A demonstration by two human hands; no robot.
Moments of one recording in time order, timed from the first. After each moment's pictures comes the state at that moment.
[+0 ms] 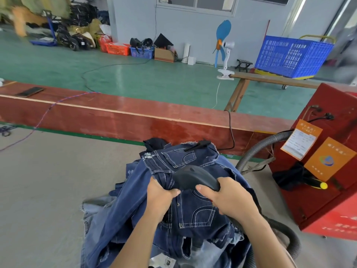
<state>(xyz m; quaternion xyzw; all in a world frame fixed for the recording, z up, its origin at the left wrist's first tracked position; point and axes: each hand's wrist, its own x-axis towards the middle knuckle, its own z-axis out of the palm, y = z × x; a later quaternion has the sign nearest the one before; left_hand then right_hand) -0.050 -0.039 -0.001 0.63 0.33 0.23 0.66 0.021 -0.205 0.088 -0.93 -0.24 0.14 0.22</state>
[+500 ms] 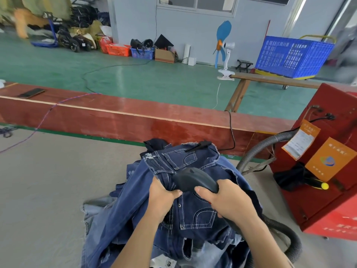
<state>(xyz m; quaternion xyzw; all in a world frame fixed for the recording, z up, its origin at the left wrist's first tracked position) -0.051 -0.036 -0.002 0.64 0.30 0.24 0.67 0.017 -0.200 0.083 -0.93 -0.23 0.15 0.24</state>
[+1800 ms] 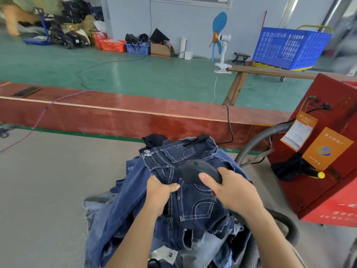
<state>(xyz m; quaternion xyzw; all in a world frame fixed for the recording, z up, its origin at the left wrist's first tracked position) -0.049 -0.032 -0.010 0.59 0.33 0.19 0.71 0.016 -0.211 0.094 -0.94 -0.27 0.08 0.20</state>
